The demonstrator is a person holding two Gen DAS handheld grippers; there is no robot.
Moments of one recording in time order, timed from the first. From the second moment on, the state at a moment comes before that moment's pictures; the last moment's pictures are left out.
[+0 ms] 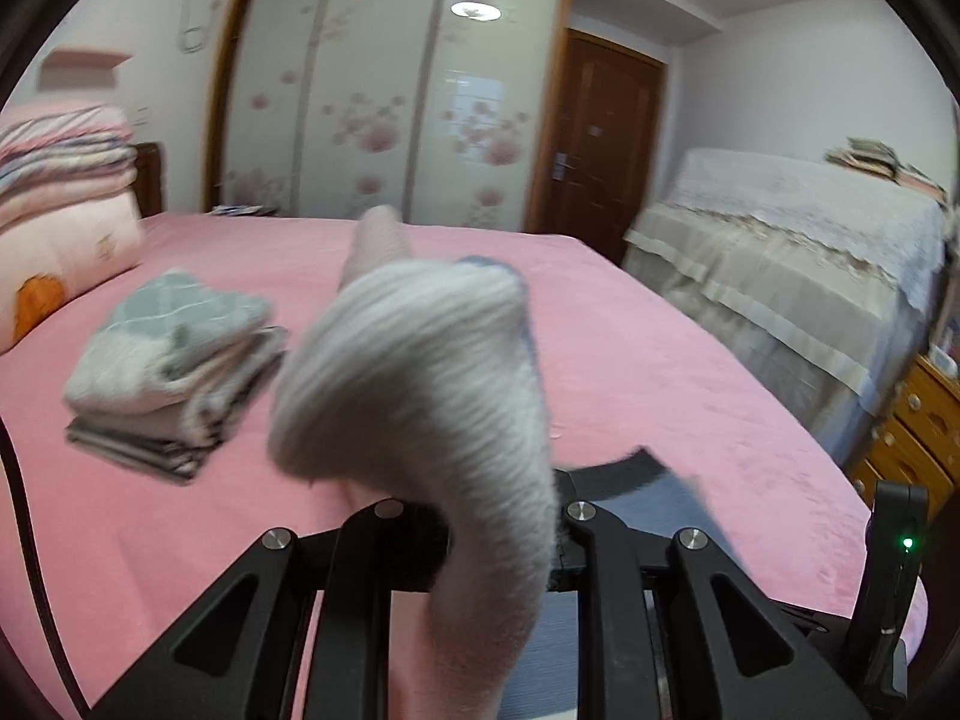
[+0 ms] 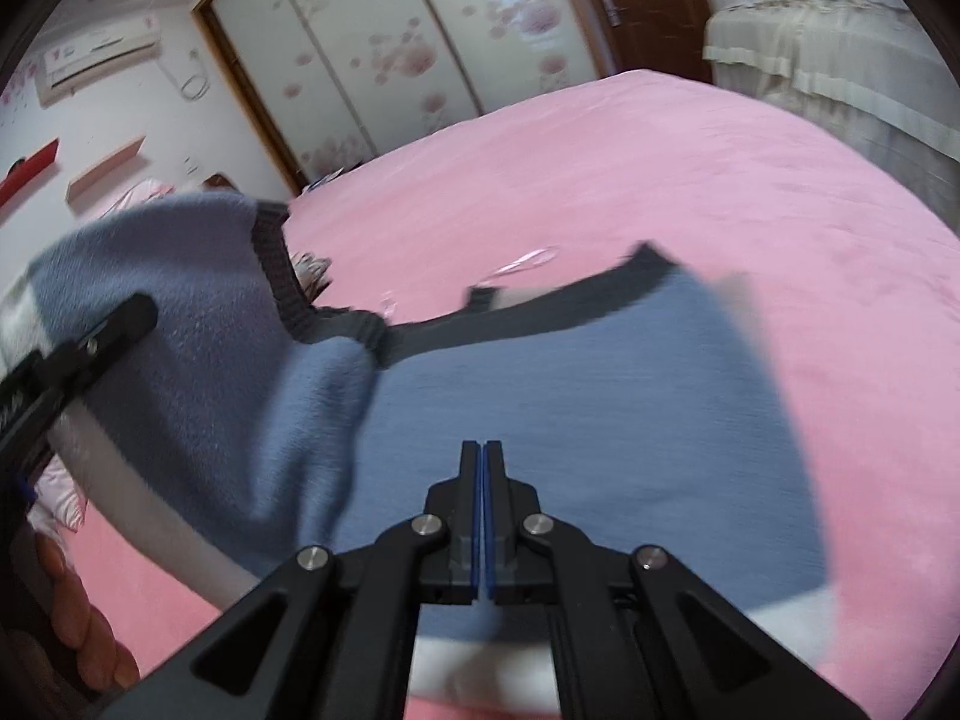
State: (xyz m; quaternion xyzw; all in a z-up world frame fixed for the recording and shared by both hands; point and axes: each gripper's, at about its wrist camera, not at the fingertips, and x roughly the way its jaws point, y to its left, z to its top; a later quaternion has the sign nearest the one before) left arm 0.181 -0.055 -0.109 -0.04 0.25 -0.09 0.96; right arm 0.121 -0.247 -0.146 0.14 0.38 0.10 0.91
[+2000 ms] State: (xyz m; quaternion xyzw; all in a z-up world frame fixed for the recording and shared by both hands) left arm 0.118 -0.110 -0.134 0.06 0.38 -0.25 0.89; right arm 0.090 -0.350 -0.087 0.17 0.38 0.08 0.90
